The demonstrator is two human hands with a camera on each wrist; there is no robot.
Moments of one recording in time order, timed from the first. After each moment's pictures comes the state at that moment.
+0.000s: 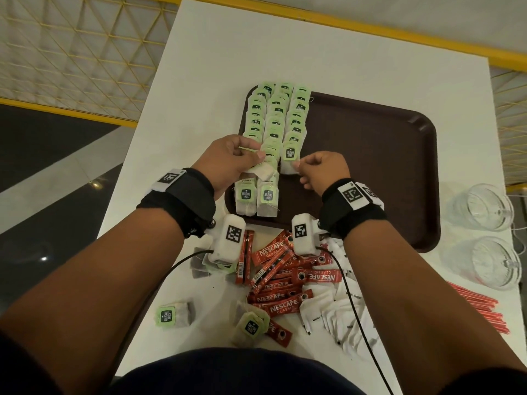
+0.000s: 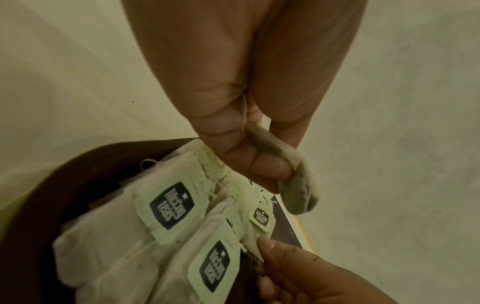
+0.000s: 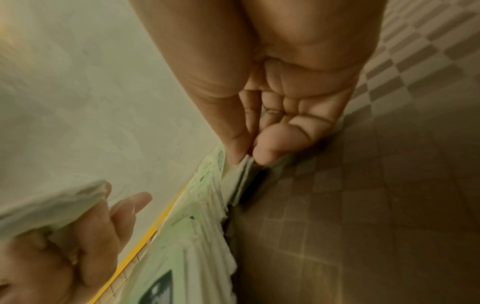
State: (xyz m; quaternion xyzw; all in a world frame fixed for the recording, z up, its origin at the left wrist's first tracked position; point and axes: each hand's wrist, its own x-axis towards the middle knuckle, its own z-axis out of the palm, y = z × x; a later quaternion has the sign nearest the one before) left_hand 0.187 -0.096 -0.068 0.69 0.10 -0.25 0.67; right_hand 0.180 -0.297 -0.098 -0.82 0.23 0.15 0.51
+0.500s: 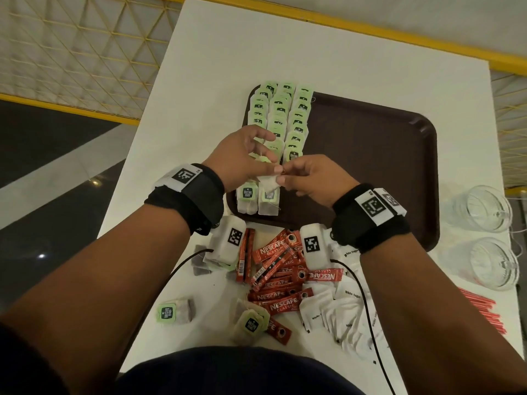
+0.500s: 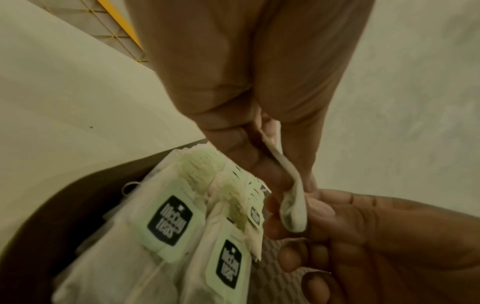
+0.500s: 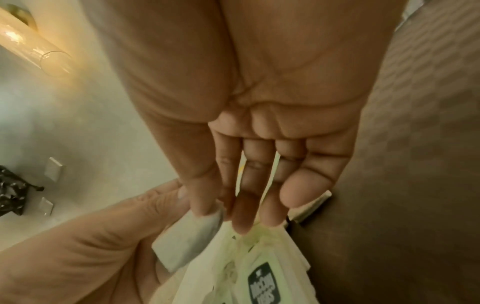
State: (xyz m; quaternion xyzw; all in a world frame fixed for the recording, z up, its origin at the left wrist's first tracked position) left_hand 0.185 -0.102 -0.052 0.80 -0.03 -0.23 0.56; right_hand 0.157 -0.289 -0.046 -0.83 -0.01 0.27 0.48
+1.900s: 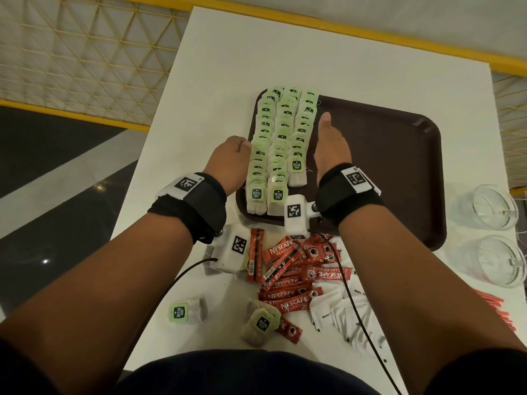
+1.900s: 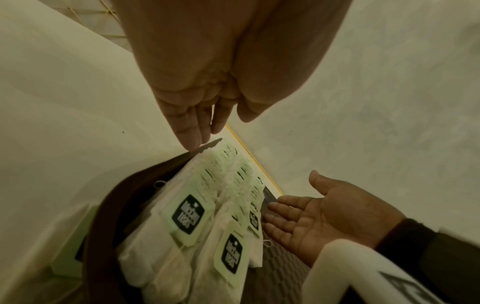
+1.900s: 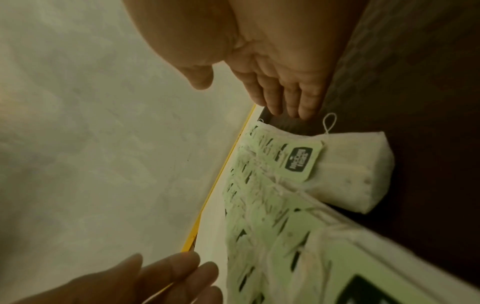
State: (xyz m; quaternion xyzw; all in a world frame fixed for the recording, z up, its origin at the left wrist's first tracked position) left_hand 0.183 -0.088 -0.057 0.84 0.09 -0.17 0.50; right_hand 0.204 -0.270 -0.064 -0.77 0.29 0.07 0.57
